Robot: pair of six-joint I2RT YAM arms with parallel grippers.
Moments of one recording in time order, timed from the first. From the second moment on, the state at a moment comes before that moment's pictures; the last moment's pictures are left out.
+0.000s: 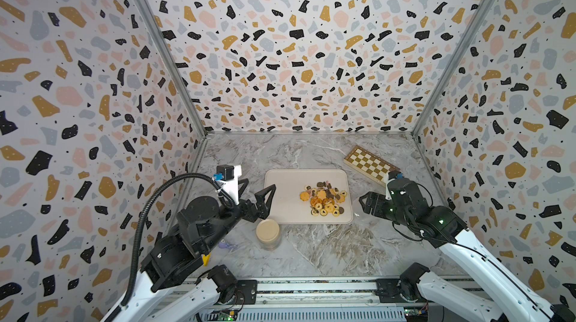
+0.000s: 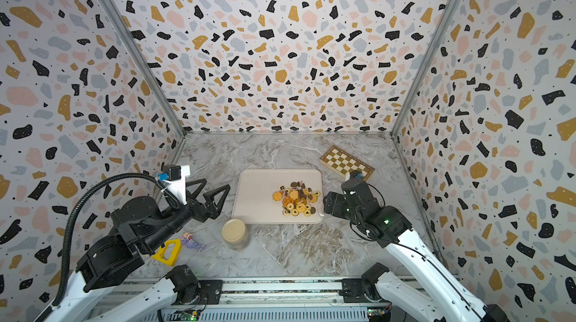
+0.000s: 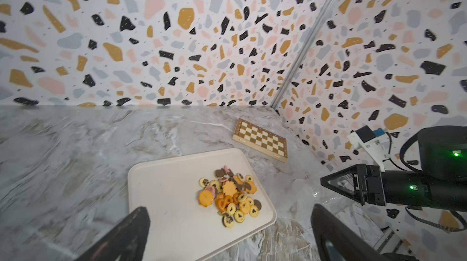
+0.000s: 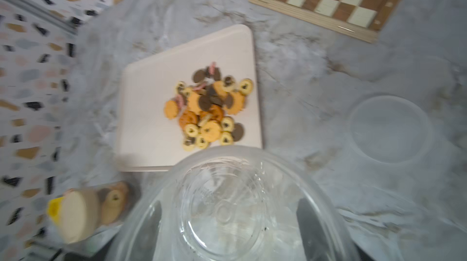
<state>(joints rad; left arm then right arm) -0.75 0.57 1.00 -0.68 -0.21 -0.40 0.61 0.85 0.89 -0.90 0.15 0.72</state>
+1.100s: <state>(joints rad) -0.75 0.37 0.79 -0.96 -0.19 -0.60 0.59 1.01 0.55 -0.70 0.39 0.85</state>
